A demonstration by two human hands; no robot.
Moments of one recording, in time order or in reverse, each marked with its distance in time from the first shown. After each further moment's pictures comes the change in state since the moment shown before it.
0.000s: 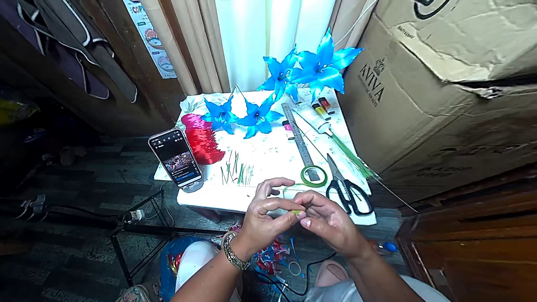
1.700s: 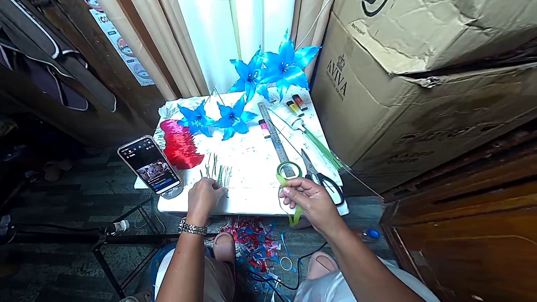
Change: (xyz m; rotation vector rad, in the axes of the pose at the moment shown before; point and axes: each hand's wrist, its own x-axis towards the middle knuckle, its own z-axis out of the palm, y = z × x) left_hand 0.045 -0.021 -0.067 1.070 -0.098 -0.931; right_hand -0.004 0.013 -0.033 -0.121 0.460 0.256
